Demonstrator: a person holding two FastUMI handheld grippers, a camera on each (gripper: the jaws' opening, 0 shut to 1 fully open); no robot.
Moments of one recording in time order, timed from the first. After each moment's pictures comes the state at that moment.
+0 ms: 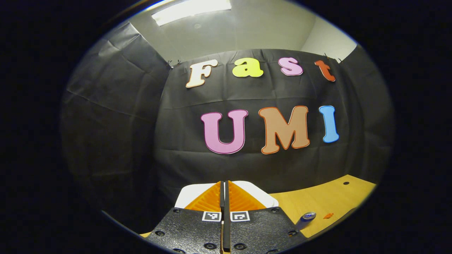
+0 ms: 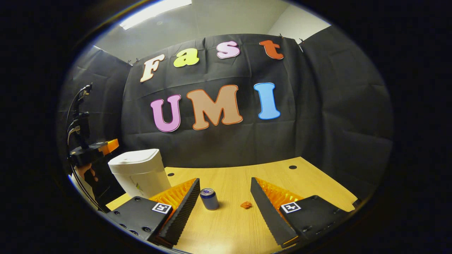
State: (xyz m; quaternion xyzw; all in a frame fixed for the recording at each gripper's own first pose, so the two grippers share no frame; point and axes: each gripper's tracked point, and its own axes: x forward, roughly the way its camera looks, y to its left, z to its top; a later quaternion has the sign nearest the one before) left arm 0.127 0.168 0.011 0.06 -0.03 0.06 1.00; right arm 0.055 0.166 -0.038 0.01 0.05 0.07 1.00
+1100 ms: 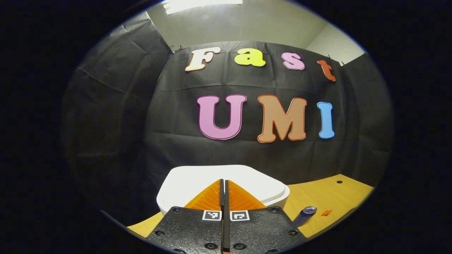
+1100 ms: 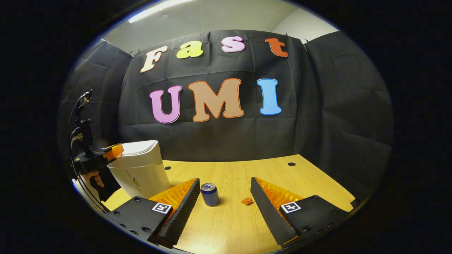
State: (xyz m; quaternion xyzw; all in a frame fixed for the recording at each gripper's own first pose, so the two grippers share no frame) left arm 0.146 0.187 -0.031 0.02 -0.01 0.05 1.00; right arm 0.061 0.189 -0.051 -0.01 0.07 0.06 1.00
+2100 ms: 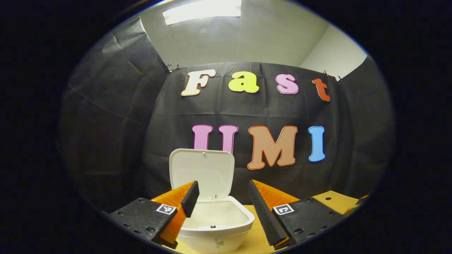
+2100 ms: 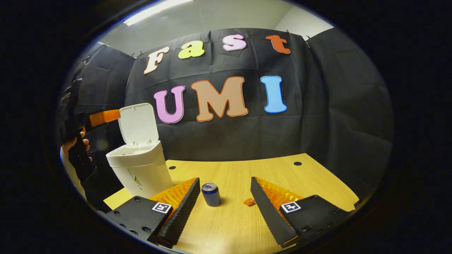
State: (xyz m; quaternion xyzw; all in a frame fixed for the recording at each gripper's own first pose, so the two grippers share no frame) left arm 0.098 0.134 0.071 0.02 -0.08 0.03 1.00; right arm 0.082 0.173 -0.060 0.00 0.08 0.10 0.99
